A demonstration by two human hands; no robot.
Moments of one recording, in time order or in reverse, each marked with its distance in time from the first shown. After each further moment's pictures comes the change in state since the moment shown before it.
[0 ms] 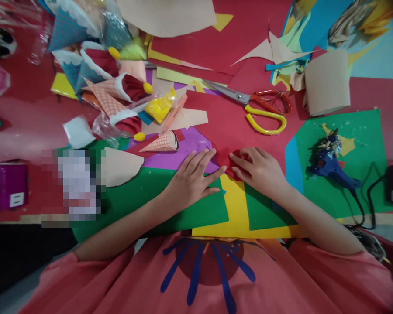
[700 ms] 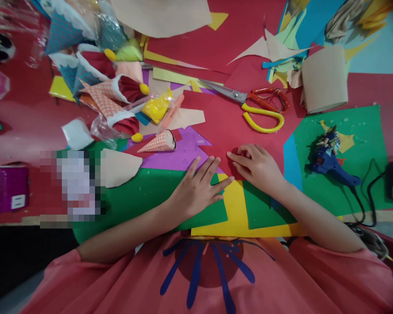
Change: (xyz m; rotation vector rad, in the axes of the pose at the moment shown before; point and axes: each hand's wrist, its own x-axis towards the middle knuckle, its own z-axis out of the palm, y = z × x) left_hand 0.010 0.023 -0.012 -0.011 -0.186 0.049; right_hand -0.003 0.006 0.006 0.142 -0.052 0.057
